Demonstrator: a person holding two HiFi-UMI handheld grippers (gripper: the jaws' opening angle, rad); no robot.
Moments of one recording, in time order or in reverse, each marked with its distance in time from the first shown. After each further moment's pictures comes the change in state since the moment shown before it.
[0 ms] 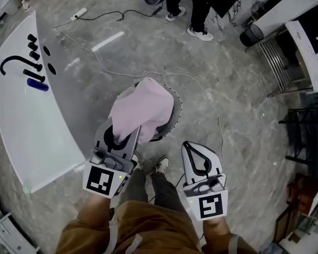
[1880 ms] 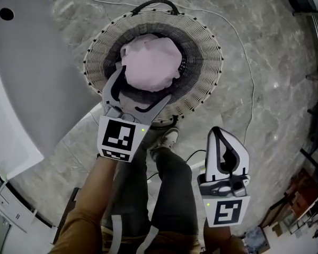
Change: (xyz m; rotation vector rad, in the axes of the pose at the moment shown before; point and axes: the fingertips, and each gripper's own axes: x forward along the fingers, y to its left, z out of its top) left arm 0.068 0.045 -0.491 -0.079 0.481 0.055; right arm 0.100 0.016 -0.350 0.095 0.160 -0.020
